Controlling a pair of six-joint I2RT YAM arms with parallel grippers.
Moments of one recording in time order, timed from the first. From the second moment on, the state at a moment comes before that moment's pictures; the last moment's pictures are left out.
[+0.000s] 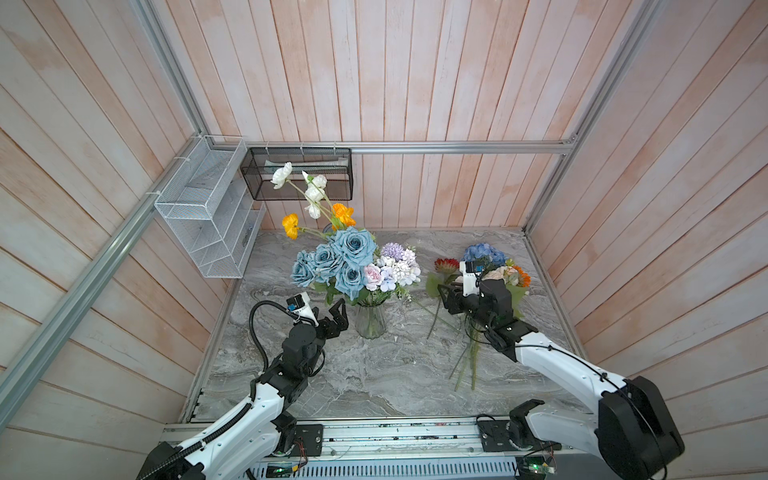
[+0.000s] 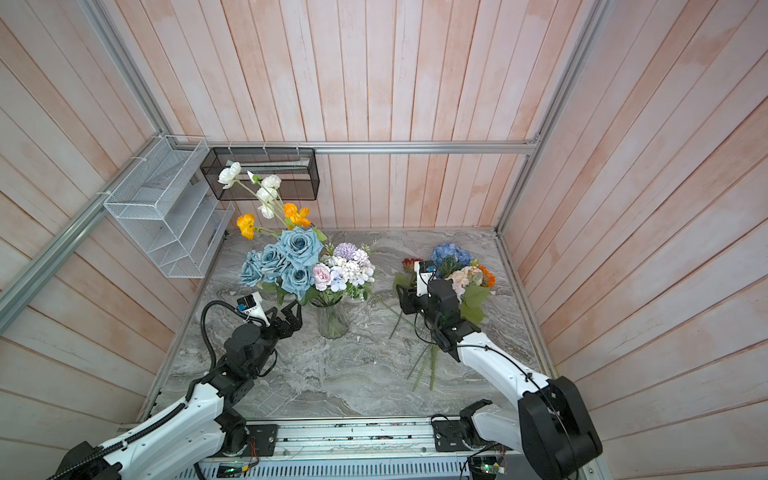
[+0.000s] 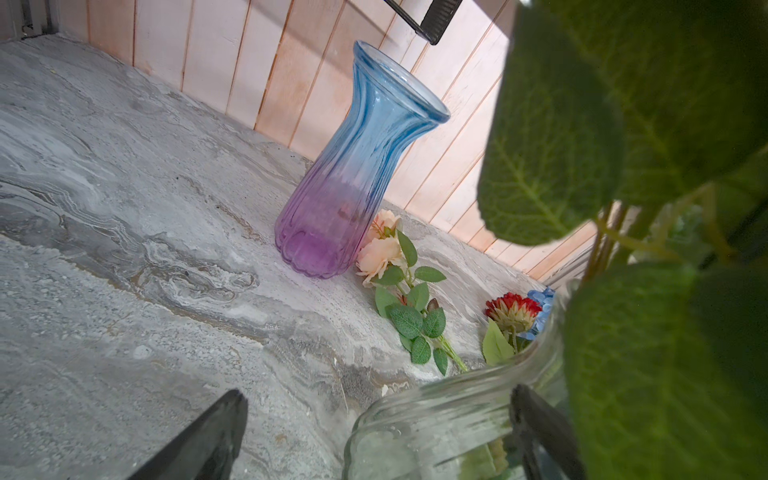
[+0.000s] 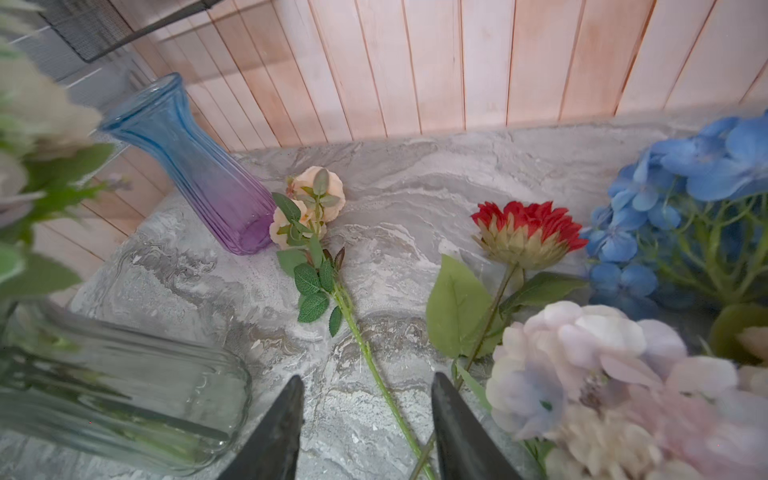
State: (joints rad) left arm -0.49 0.84 0.26 0.38 -0.27 -0.62; right arm 0.44 1.26 0.69 0.15 -0.10 0.36
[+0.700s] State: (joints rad) left arm -0.45 0.90 0.26 0.41 -0.23 -0.61; right arm 0.45 1.66 0.89 -0.18 -0.09 0.60
